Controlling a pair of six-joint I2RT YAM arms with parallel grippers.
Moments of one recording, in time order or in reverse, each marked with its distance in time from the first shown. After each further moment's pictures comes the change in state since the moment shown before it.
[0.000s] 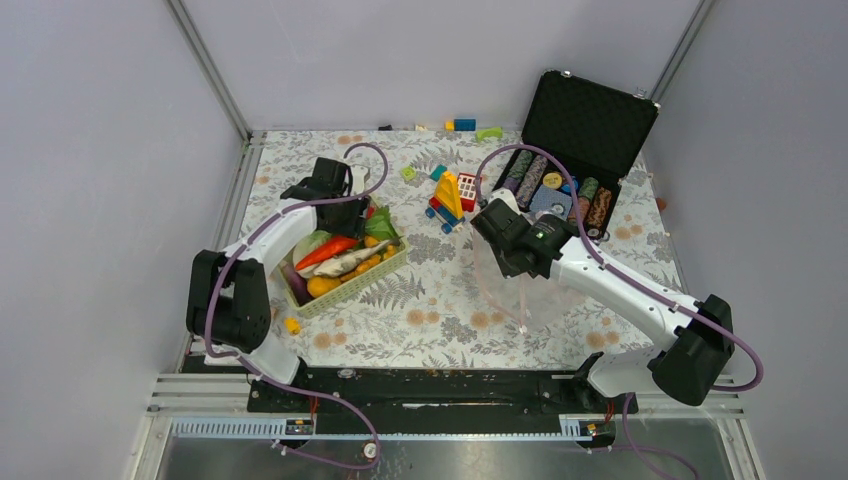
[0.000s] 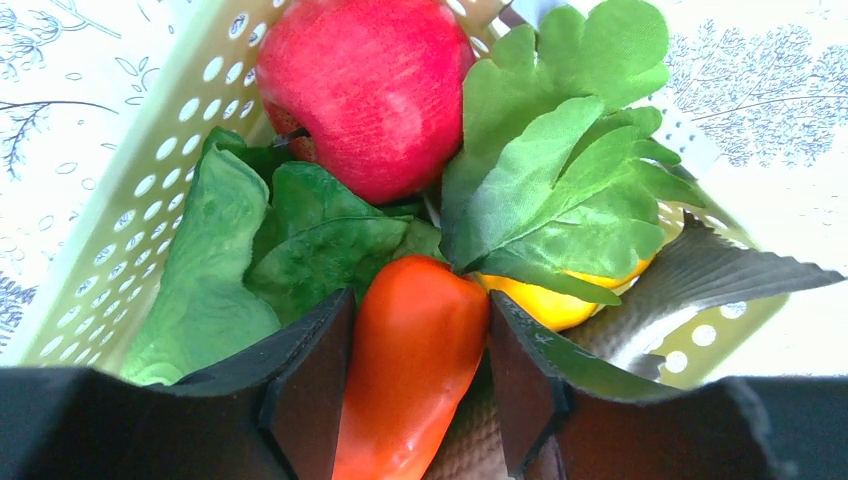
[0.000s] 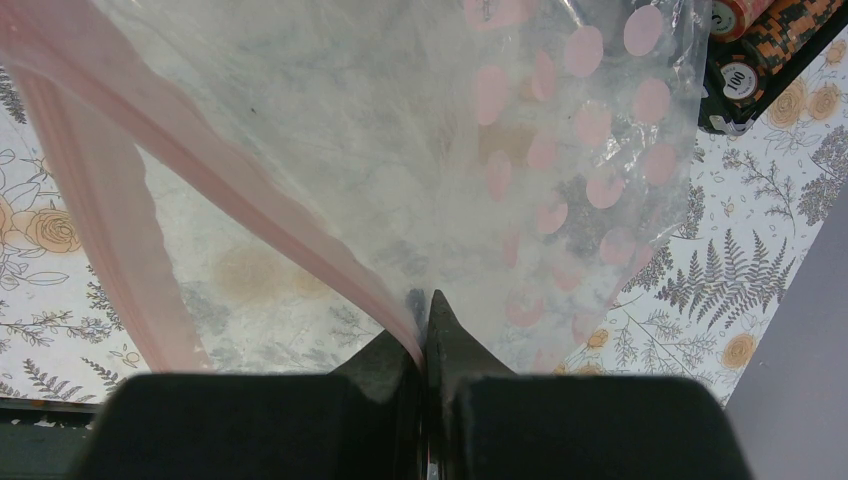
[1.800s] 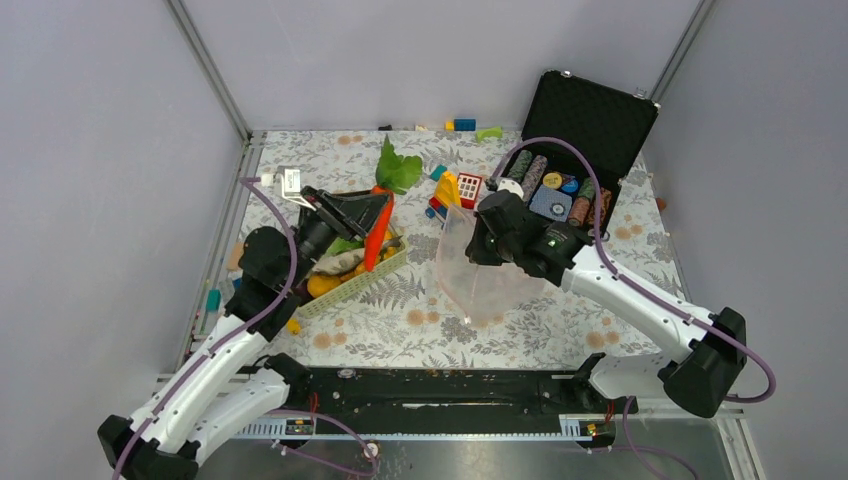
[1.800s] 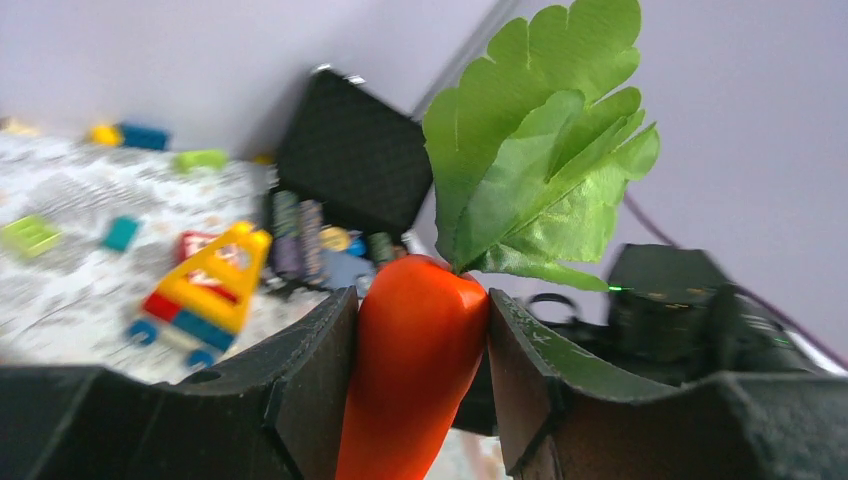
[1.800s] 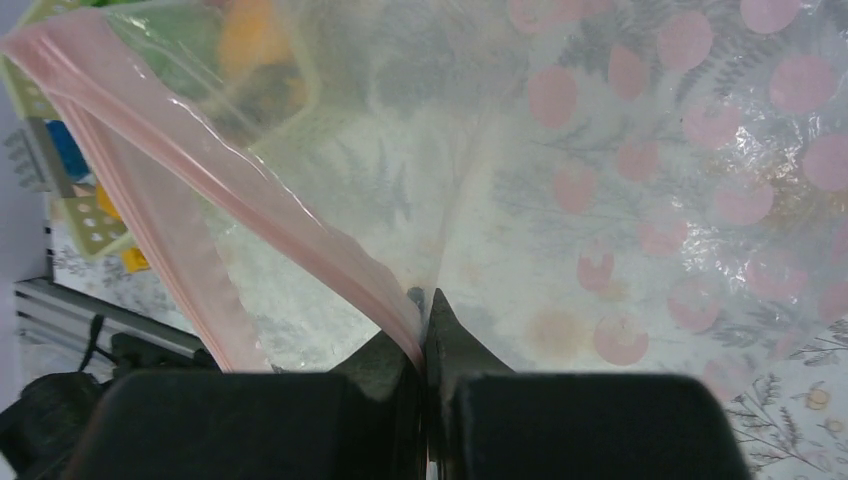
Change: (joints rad) left arm -0.260 -0.865 -0.422 0.760 0.013 -0.733; right arm -0.004 -0.069 -0.047 0.330 -0.273 0.399
